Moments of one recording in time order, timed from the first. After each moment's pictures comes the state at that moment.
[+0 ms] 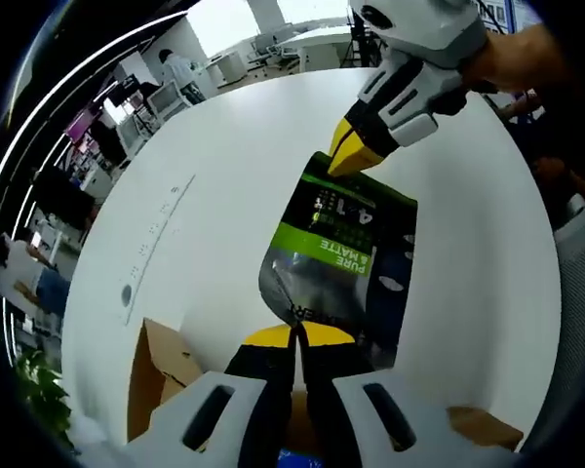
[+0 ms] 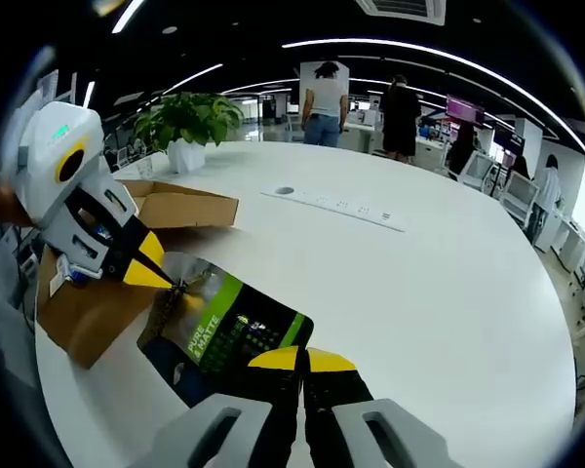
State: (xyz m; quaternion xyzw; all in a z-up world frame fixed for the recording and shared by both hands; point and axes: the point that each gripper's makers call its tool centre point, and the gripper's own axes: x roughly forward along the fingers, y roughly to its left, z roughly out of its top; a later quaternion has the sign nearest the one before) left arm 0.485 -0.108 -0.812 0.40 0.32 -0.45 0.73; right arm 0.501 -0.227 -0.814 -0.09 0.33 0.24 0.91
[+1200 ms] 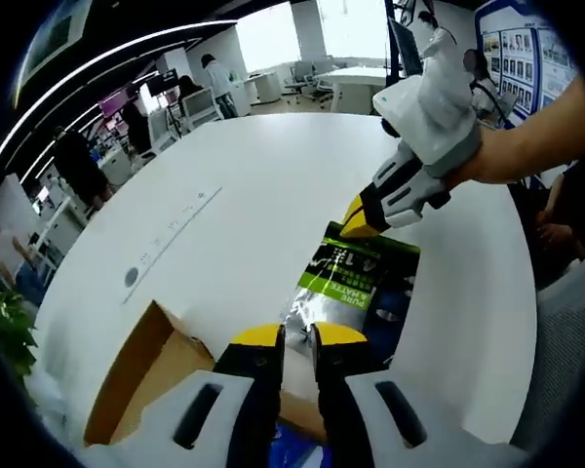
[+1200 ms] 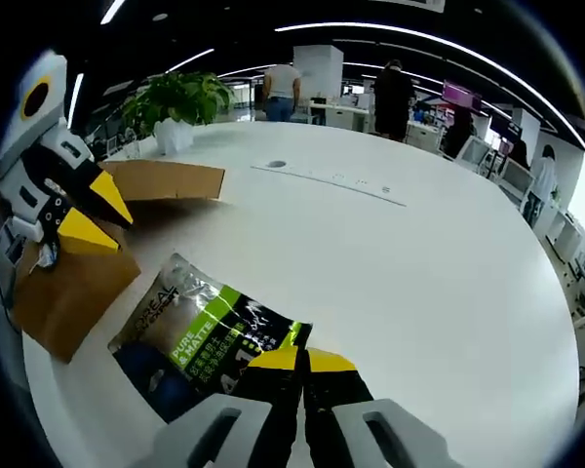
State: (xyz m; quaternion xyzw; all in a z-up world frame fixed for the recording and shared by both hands) left arm 0.484 -0.100 -0.777 0.25 0.31 -0.44 0.81; right arm 0.510 -0.229 -0.846 -0.10 0.36 0.21 0.90
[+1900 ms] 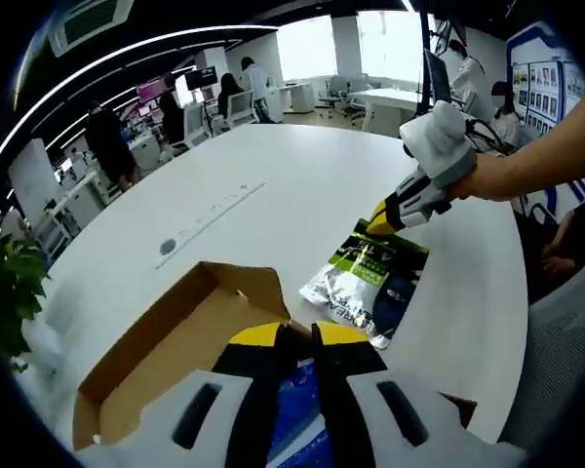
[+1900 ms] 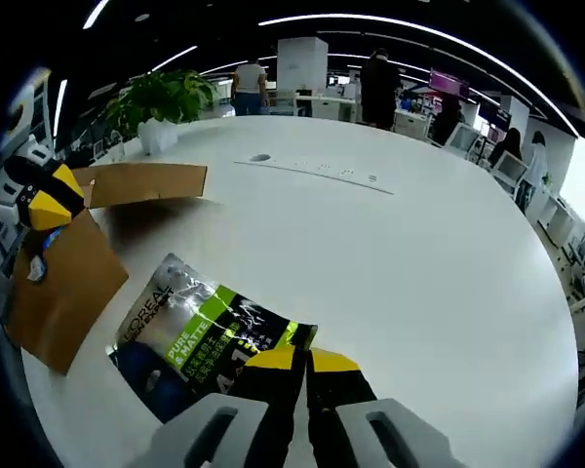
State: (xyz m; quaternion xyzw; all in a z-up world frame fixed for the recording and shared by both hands) left arm 0.479 -0.041 -0.754 0.19 0.31 -0.39 0.85; right arm 0.510 -0.237 -0.848 -0.09 0.39 0.19 0.90
